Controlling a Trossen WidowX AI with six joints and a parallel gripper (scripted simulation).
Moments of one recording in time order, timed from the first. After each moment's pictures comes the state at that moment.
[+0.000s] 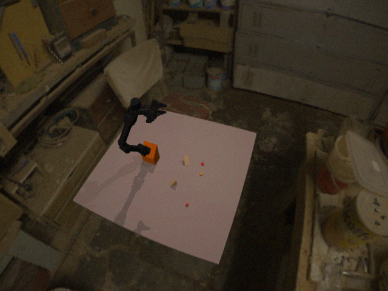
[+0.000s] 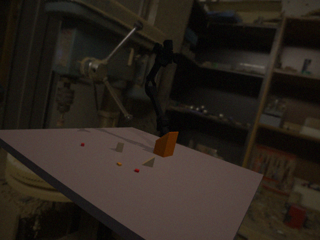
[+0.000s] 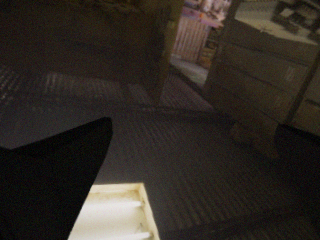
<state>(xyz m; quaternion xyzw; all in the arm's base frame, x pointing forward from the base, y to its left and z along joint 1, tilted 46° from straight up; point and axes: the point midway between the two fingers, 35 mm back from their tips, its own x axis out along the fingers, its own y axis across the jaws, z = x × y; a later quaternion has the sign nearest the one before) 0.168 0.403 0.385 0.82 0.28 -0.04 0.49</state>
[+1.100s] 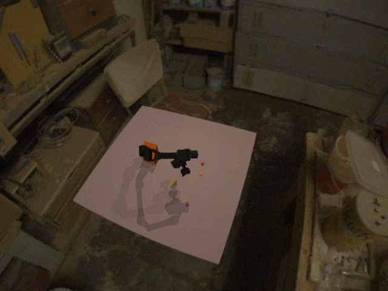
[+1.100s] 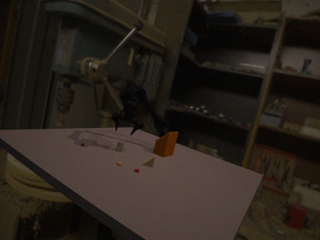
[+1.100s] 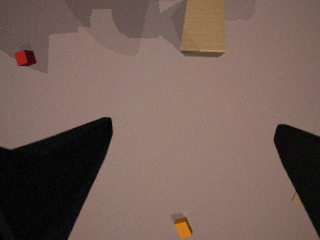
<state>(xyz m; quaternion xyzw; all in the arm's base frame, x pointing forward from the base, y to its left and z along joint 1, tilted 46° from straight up) 0.368 0.029 0.096 0.43 -0.05 -0.68 0.59</state>
